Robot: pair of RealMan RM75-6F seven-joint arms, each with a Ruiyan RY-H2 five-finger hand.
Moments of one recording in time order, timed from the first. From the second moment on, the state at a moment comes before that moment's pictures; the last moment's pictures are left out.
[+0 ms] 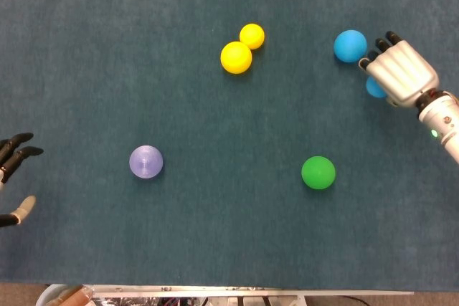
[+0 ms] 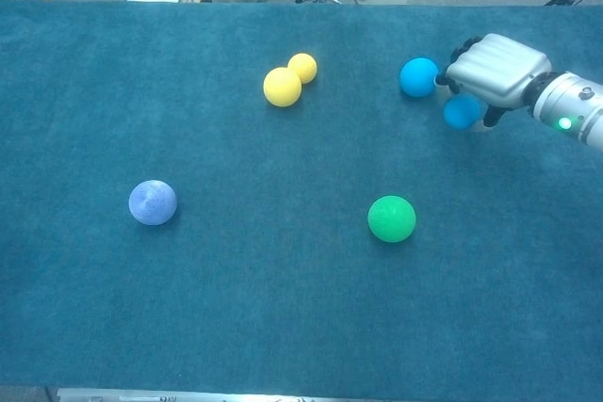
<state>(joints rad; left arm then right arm) -0.12 -0.95 0.15 -1.69 1.72 1.36 -0.18 0.75 -1.44 -0.05 -1.24 -1.30 0.88 -0.46</state>
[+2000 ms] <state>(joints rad) -0.02 -1.06 0.01 -1.64 1.53 1.59 0.03 0.23 -1.02 -0.04 -1.69 -1.35 1.47 -0.27</state>
